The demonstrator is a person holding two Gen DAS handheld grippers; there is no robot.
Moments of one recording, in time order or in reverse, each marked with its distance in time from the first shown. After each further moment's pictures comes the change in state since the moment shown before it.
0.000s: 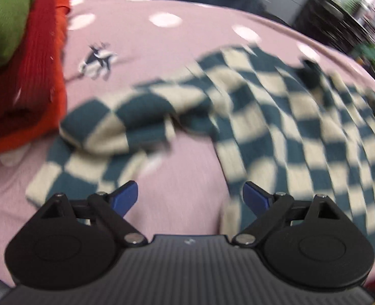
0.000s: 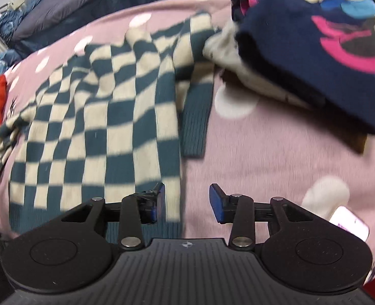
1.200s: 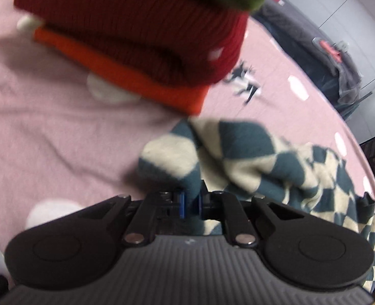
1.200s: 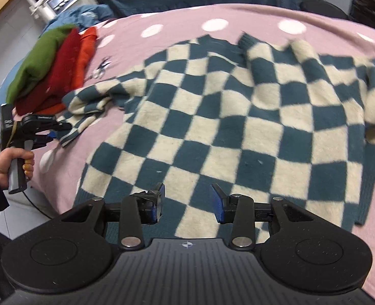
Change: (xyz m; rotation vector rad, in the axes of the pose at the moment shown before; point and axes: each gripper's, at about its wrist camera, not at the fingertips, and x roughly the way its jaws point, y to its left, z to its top) left arm -0.003 0.130 -0.046 -0.650 -0.193 0.050; right arm 0.033 0.159 0.008 -0.266 0.067 0.265
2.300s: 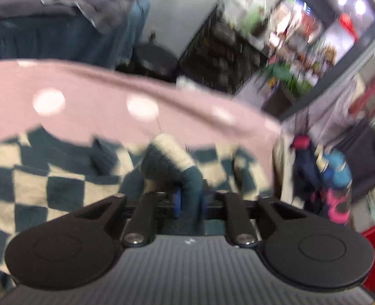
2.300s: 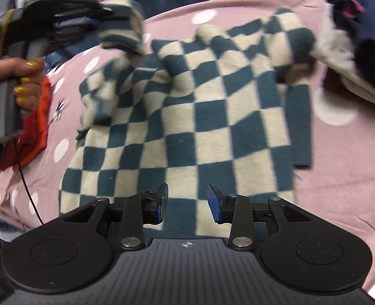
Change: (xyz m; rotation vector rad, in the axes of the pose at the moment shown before) left arm 0.010 -0.428 -0.142 0.741 0.257 -0.528; right arm -0.044 -0.075 -0.051 0.306 -0.093 -0.070
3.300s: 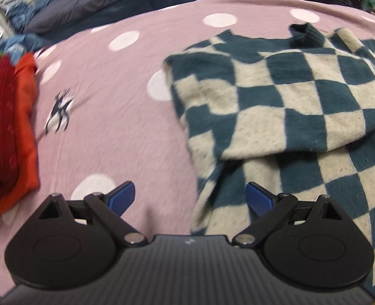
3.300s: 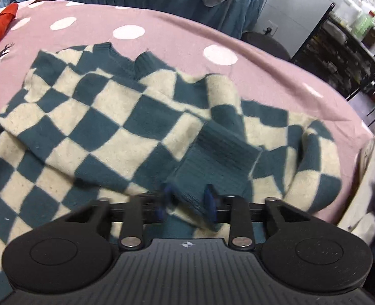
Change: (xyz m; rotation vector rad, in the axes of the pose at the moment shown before) left arm -0.066 0.164 -0.111 0.136 0.127 0.652; right arm 0.106 0.046 0.096 -0.504 -0.086 -0.386
